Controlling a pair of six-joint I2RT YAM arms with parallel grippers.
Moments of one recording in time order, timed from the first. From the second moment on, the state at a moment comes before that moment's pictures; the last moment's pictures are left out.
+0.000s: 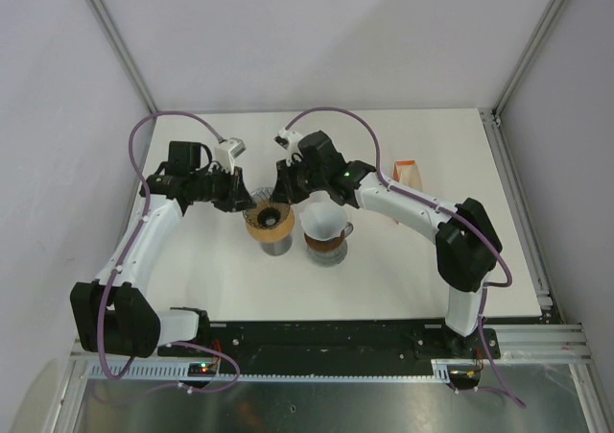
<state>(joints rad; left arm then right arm) -0.10 1.27 1.08 -0.72 0.67 0.13 0.82 1.86 1.54 -0.24 -0.34 0.38</state>
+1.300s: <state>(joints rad) -0.11 1.27 1.20 -0.83 0.61 0.18 0.82 1.86 1.77 -0.56 -0.27 0.21</state>
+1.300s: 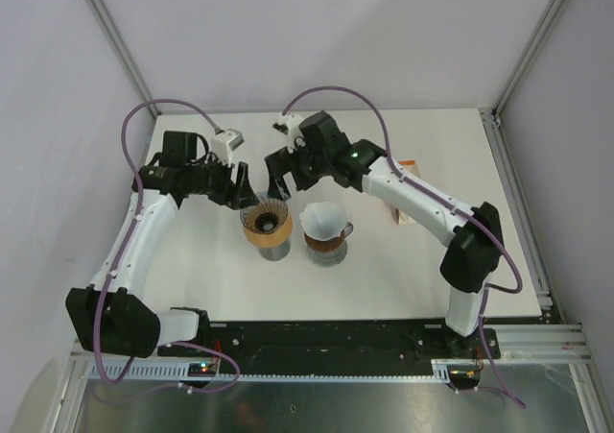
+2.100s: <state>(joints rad) -0.11 1.12 1.19 -0.67 0.29 0.23 0.36 1.36 1.15 -0.55 0.34 0.15</state>
